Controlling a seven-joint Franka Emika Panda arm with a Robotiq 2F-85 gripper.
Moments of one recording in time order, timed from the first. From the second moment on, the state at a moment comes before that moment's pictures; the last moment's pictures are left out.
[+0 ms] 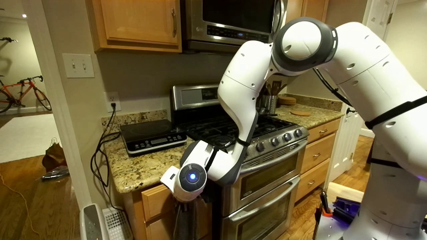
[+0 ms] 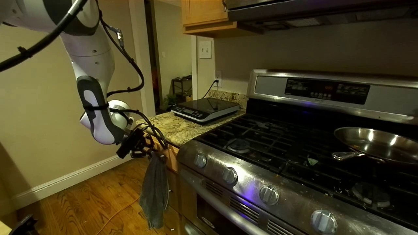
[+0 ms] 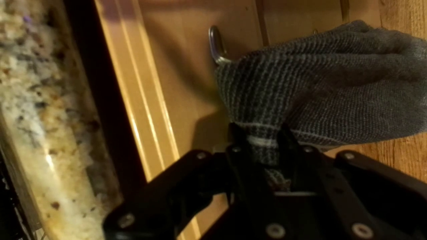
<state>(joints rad) 0.14 0.72 0.22 -1.99 -1.78 2.46 0.92</state>
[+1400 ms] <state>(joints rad) 0.21 0.60 0.41 -2.27 -1.85 2.48 1.06</state>
